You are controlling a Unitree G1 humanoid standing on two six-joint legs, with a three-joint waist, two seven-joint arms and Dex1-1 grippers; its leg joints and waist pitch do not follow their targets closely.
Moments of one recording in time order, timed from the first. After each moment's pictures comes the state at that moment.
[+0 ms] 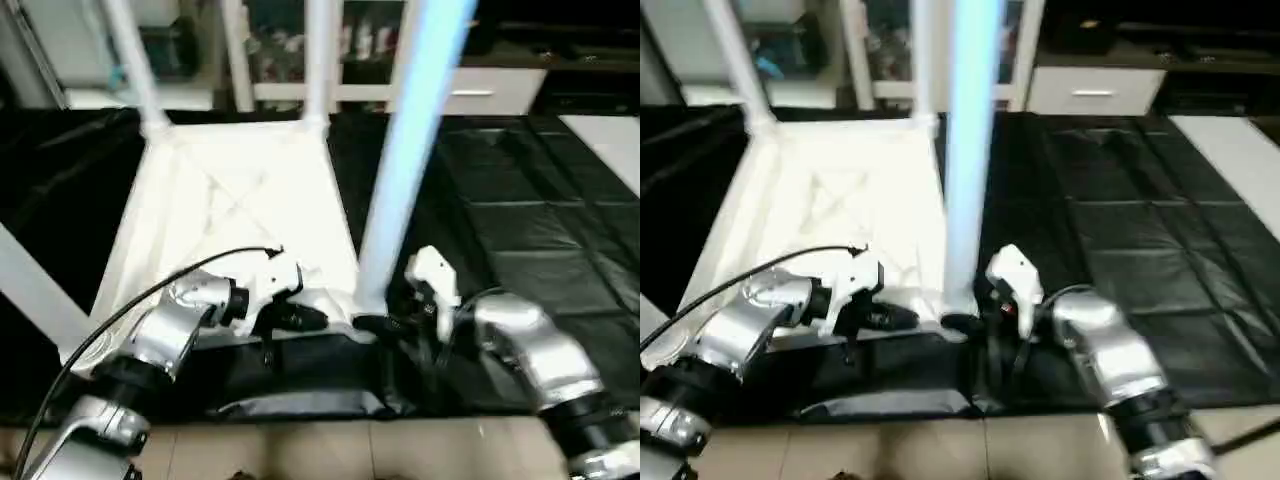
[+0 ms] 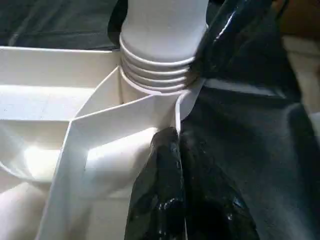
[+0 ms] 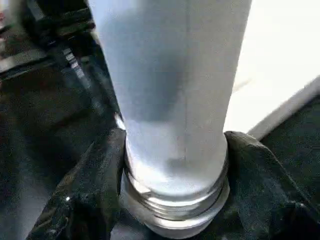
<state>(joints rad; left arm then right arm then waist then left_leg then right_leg) -0.52 0.35 -0.30 0.48 -0.01 0.18 -1.20 -0.34 -0.34 0.20 0.31 0.21 0.24 0.92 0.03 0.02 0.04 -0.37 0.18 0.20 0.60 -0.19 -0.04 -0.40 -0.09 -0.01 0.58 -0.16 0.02</state>
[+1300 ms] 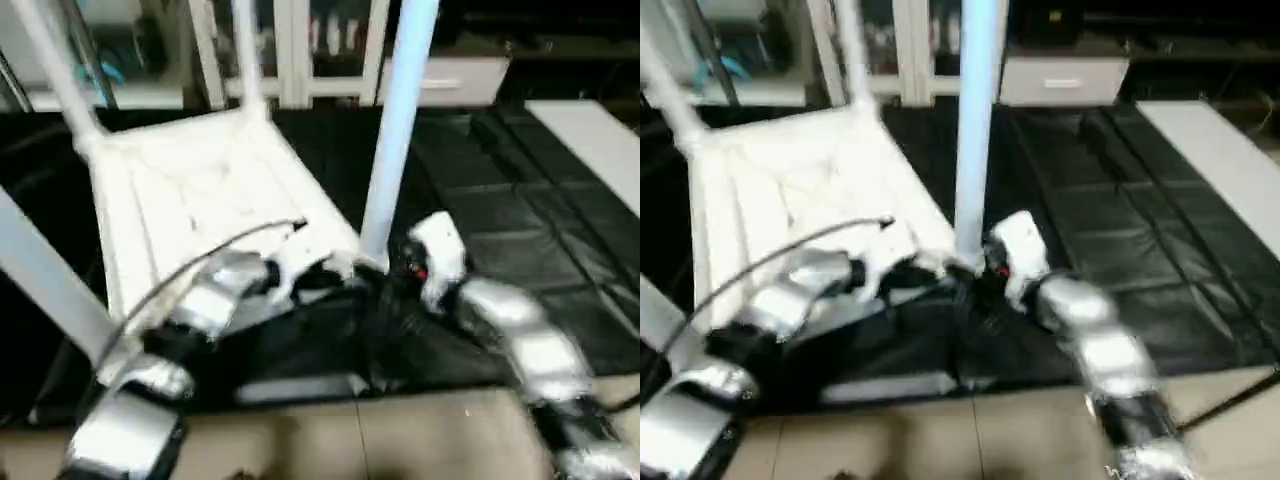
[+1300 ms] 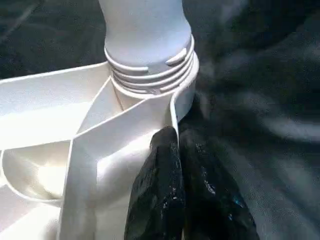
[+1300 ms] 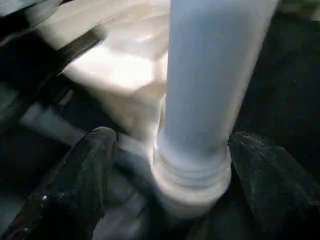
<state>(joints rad) -0.65 0.28 -0.31 0.68 0.08 0.03 -1.03 -0.30 -0.39 0.14 0.11 0.24 0.35 0.76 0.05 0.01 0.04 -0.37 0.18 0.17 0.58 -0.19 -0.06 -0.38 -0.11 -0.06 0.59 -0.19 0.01</state>
